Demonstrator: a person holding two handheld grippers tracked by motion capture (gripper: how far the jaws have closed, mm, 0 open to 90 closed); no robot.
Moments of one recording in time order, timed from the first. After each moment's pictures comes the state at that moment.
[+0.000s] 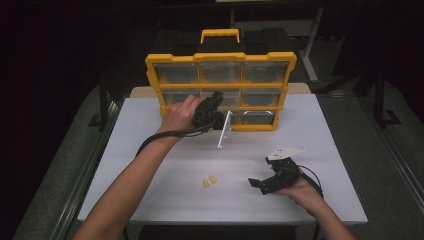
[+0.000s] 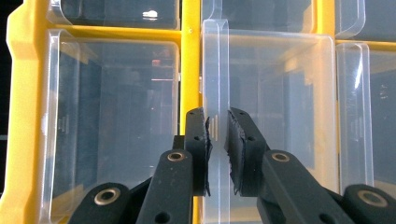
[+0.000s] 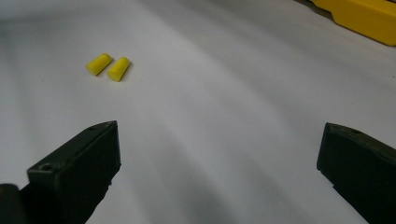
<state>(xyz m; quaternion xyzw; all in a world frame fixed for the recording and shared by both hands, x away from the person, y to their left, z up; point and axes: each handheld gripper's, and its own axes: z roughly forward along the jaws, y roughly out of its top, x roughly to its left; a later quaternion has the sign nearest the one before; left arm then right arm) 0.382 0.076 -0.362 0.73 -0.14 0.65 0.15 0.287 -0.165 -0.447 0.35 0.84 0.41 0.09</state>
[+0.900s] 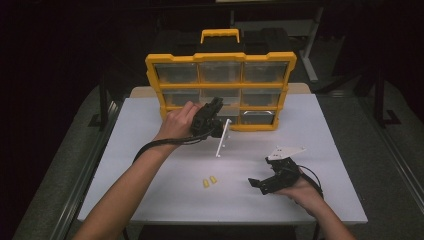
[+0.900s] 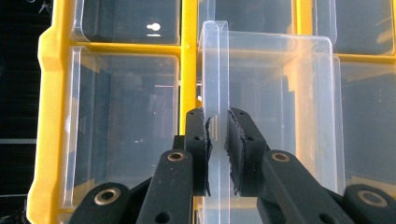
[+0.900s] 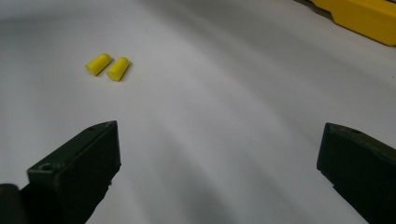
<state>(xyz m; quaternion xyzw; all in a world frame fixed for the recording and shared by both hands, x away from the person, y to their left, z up) 0.361 0.080 -0.364 0.73 -0.15 0.65 0.16 0.287 -0.164 -0.448 0.35 0.84 0.41 0.09</state>
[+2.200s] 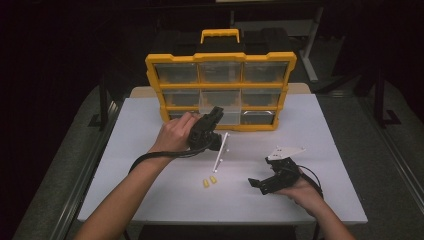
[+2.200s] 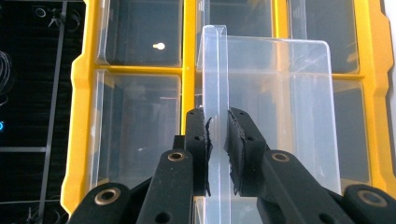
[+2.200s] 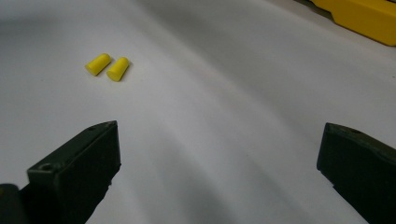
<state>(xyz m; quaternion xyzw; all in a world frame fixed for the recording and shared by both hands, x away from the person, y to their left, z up) 0.324 0.086 -0.365 0.72 -0.17 0.65 0.18 0.287 -0.164 -0.448 0.35 0.84 0.41 0.09</state>
